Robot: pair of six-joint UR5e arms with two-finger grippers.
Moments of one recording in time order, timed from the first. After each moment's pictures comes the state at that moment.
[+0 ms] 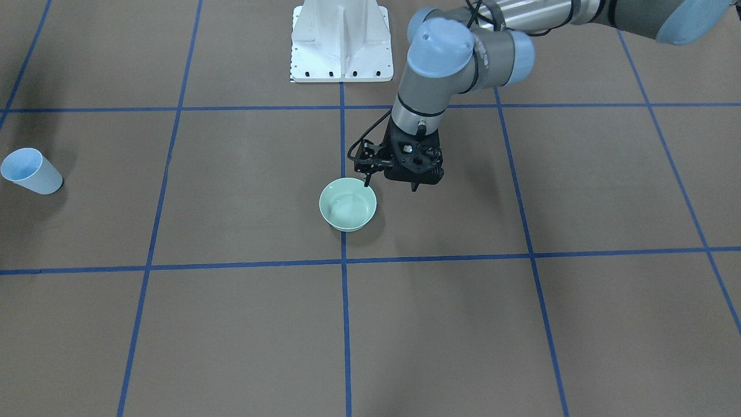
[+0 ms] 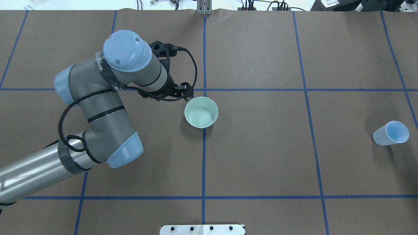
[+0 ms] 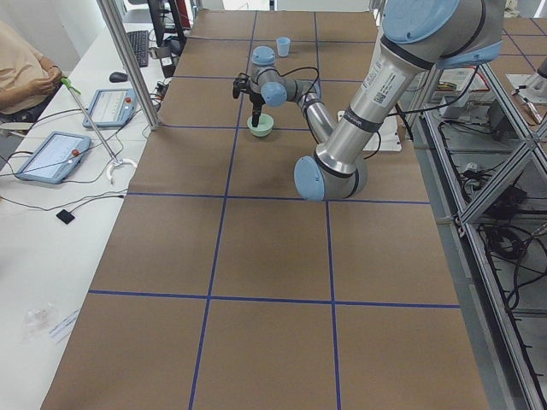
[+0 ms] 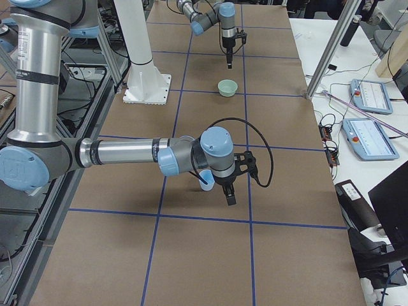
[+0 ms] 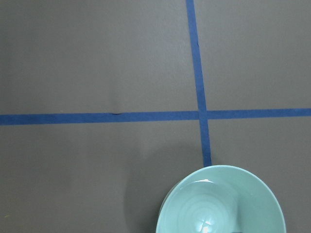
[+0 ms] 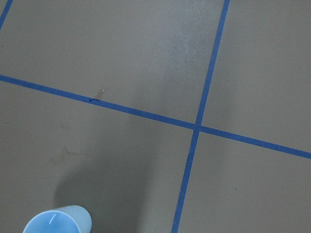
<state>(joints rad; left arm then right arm) -0.66 -2.25 -1.77 -1.58 -1.94 -1.07 1.55 -1.71 1.81 -1.35 2.35 0.04</state>
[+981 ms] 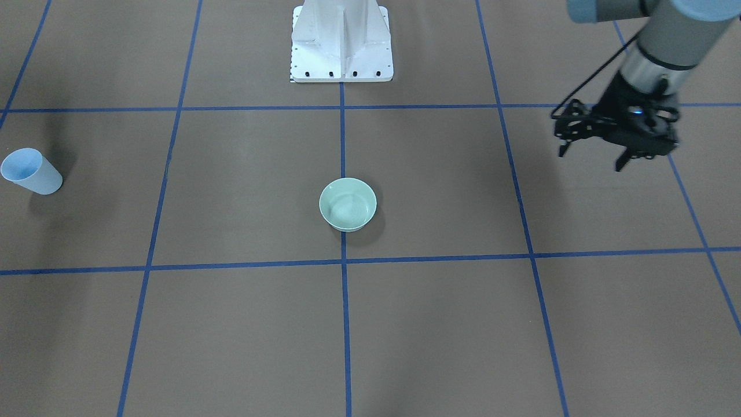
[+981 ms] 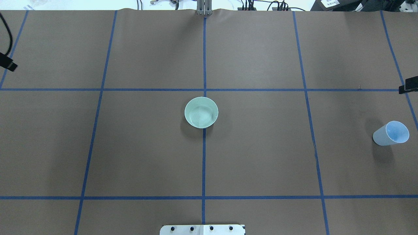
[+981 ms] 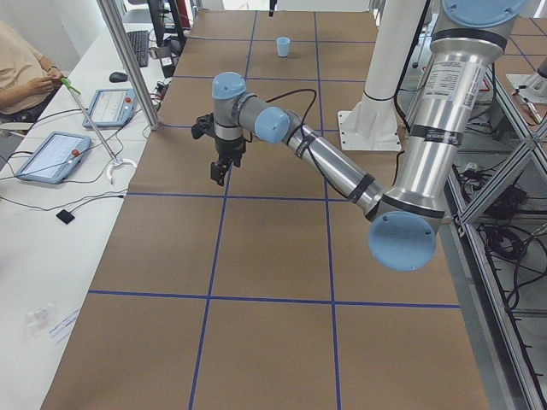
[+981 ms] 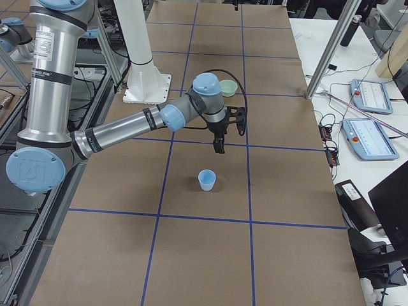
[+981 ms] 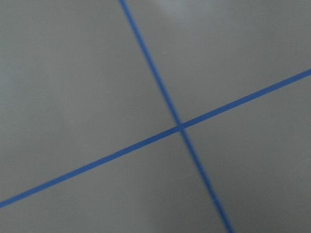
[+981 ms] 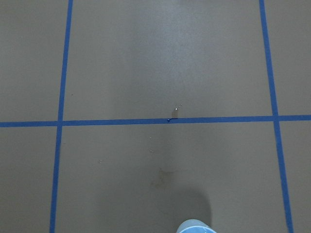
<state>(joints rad) -1.29 -1.76 -1.94 -1.42 -2.22 -0.01 1.19 -1.75 2.16 -1.36 2.16 0.81</state>
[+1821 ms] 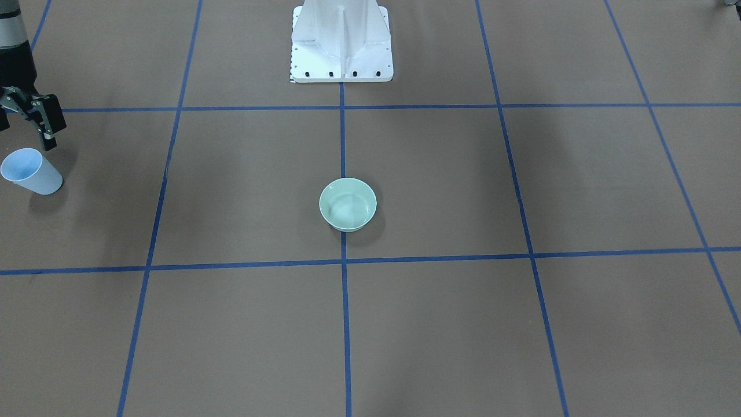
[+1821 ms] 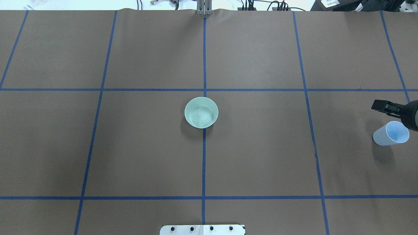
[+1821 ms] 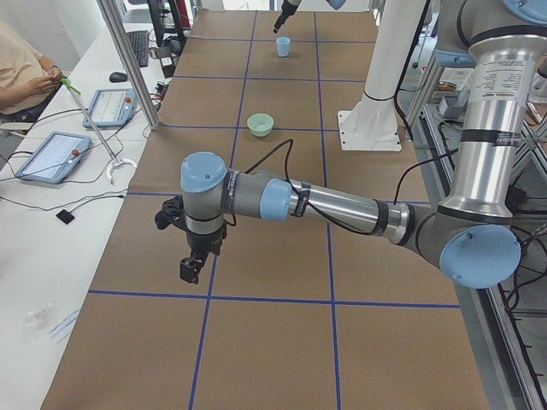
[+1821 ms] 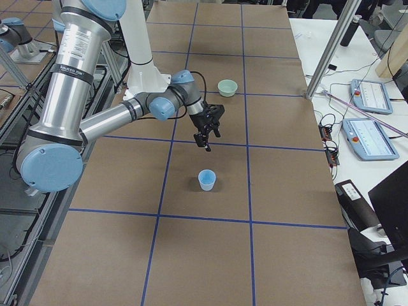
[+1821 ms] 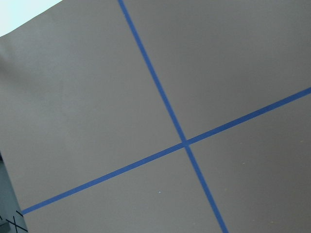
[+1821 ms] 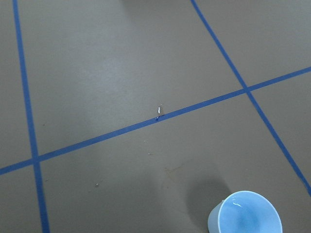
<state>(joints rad) -1.62 -1.66 -1.69 -1.53 -2.21 0.33 0.70 -1.89 2.28 -1.36 1.46 1.46</state>
